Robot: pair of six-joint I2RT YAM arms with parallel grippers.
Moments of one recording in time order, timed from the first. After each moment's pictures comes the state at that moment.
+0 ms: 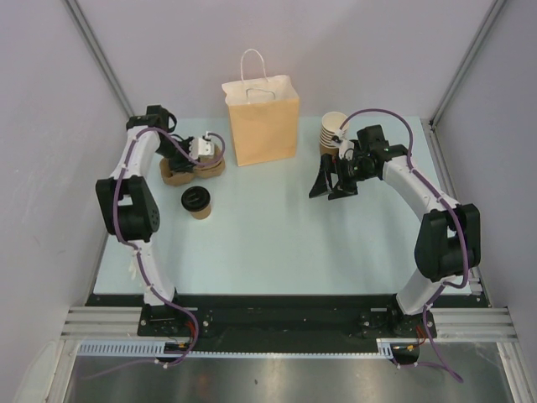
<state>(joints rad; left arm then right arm) 0.07 2.04 1.88 -1.16 0.53 1.58 0.23 1.68 1.38 -0.75 -0.75 0.14</state>
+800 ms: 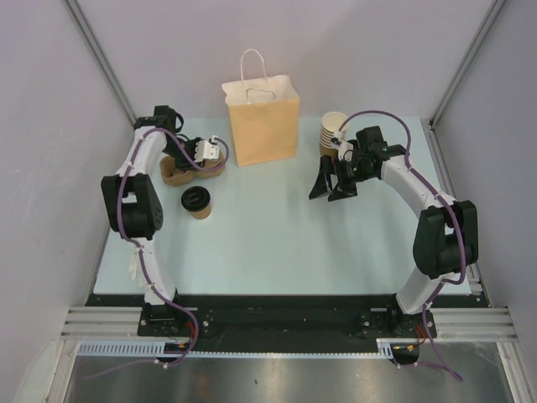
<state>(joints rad) 0.04 2.09 1.89 -1.11 0.54 1.68 0.23 1.71 1.38 -0.76 -0.75 0.13</state>
